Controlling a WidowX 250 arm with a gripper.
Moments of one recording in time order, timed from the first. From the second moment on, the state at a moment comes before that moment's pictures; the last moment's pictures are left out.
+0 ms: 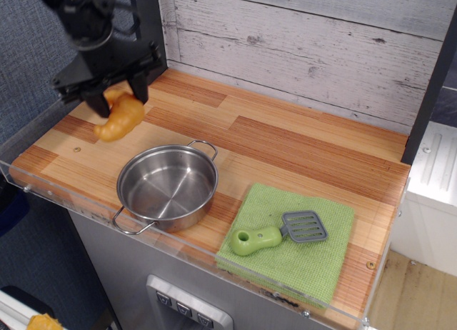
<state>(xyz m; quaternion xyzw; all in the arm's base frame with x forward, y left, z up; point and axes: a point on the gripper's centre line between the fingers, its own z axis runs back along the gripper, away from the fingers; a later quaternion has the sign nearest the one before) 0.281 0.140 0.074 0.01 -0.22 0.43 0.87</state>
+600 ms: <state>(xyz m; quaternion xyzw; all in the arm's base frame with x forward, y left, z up) 0.266 0.166 0.034 -0.01 -0.19 0.44 0.88</state>
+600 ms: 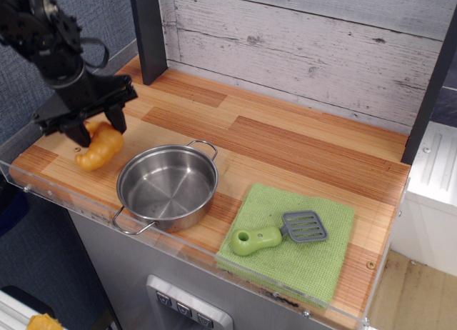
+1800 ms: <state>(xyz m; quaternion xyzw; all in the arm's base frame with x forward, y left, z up) 0.269 0.149 0.030 0.00 -0.15 0.49 0.86</state>
